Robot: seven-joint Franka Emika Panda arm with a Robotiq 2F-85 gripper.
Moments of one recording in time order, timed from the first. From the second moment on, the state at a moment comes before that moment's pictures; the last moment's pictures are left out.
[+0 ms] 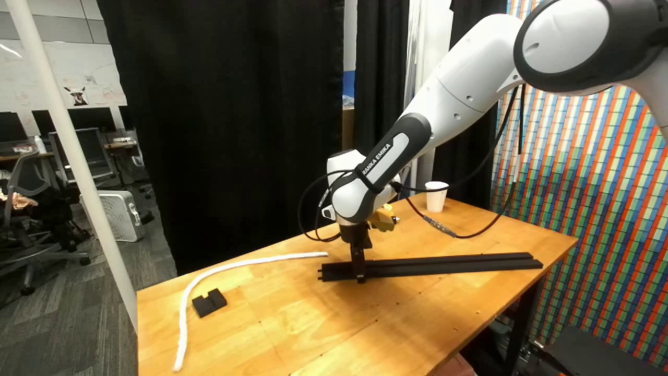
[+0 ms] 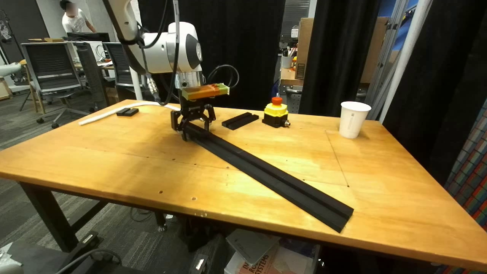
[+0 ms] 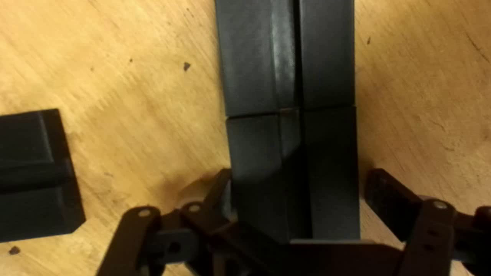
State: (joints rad) arm 0.03 0.54 0.14 -1.90 -0.22 2.32 -0.65
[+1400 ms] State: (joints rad) arm -0.01 0.49 0.13 -1.92 -0.18 2.26 -0.57
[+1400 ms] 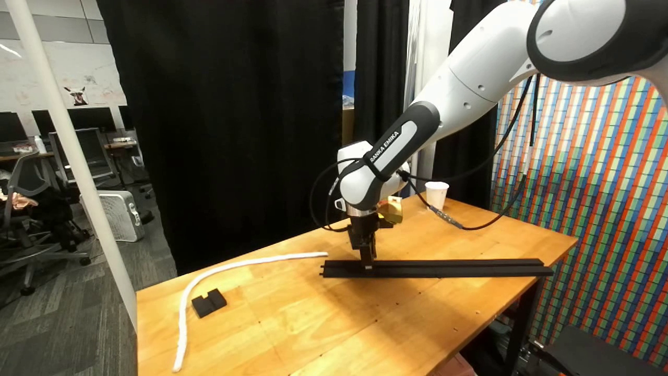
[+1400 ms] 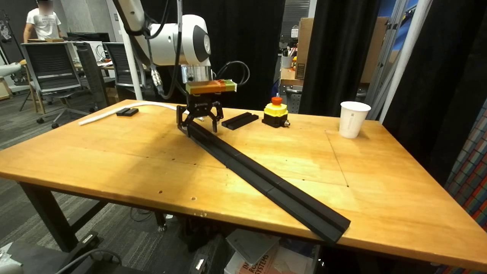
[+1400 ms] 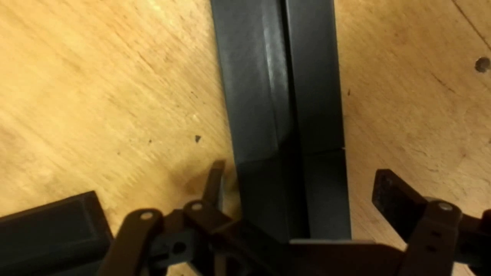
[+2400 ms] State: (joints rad) arm -0.01 -0.22 0.09 -2.30 0.12 1.92 -0.17
